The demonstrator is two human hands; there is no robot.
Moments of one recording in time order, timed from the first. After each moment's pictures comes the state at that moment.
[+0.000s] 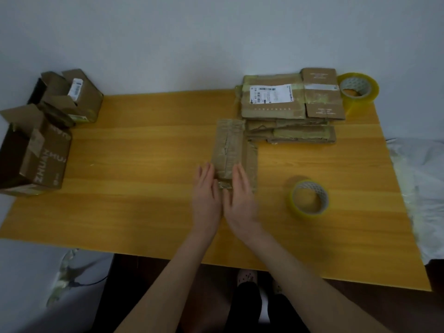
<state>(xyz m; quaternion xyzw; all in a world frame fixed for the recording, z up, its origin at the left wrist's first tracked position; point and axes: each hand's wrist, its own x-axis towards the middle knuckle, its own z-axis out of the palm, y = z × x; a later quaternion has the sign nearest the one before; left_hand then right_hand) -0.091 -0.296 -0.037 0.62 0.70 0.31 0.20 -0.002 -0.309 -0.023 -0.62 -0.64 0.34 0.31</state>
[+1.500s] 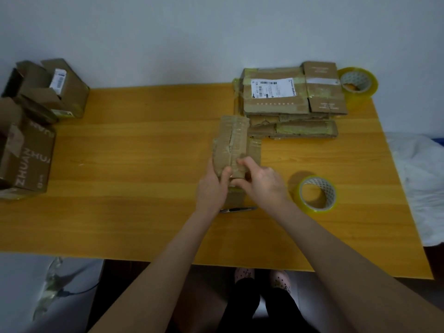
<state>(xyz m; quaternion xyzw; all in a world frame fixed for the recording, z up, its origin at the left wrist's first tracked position) -0.108 -0.260 -0.044 0.59 0.69 0.25 0.33 0.027 -0.258 -0.037 -0.63 -0.73 0.20 0.15</state>
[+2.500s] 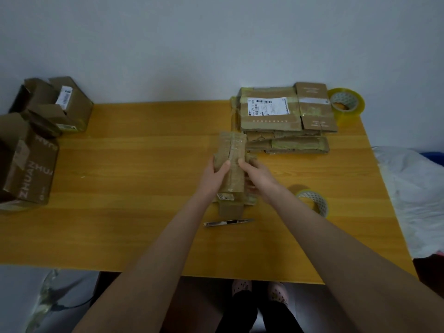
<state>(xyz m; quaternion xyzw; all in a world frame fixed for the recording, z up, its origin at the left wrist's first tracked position) -0.099 -0.212 -0.009 0.42 0.66 0.31 0.55 0.025 -0.213 -0.007 -0.64 -0.31 0.64 0.30</state>
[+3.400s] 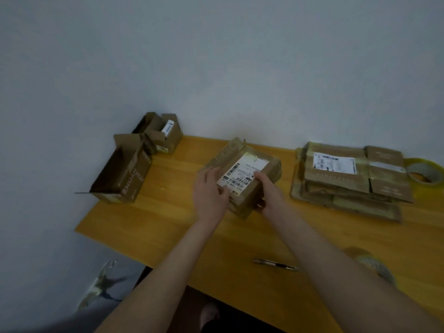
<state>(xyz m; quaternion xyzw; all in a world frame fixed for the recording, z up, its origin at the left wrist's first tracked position) -0.218 -0.243 0.070 0.56 0.77 0.30 0.06 -0.088 -0.191 0.054 -0.54 -0.16 0.73 0.38</state>
